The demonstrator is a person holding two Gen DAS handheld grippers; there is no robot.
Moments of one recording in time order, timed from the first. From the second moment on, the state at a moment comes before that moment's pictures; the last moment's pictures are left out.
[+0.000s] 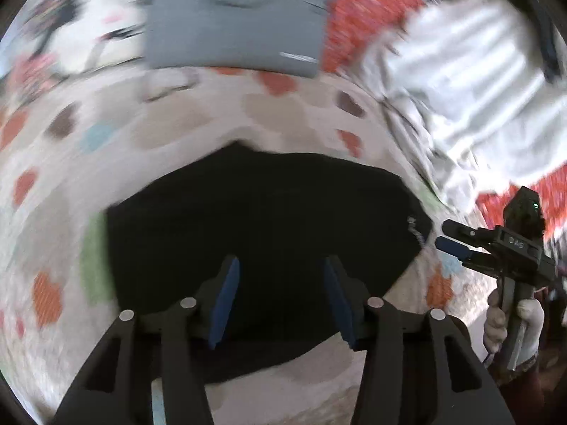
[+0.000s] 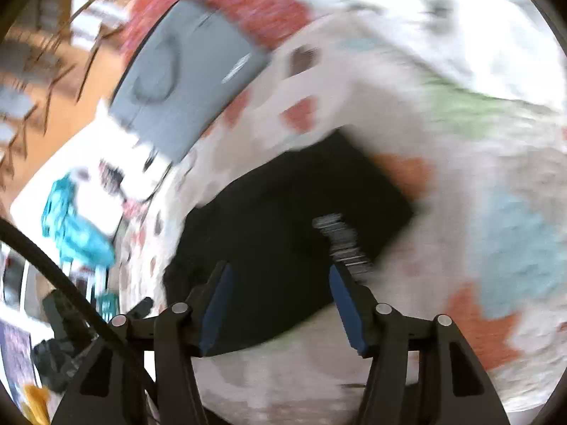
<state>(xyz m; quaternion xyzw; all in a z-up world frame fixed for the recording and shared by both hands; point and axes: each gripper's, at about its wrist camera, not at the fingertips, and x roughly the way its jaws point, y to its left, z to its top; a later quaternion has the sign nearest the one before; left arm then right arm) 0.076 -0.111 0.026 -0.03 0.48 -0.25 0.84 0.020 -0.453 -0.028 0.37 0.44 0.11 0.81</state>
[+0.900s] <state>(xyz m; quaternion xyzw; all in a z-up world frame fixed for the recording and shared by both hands) 0.183 -0.411 -0.054 0.22 0.54 -0.35 0.73 0.063 -0.472 -0.086 0.41 0.43 0.15 0.79</state>
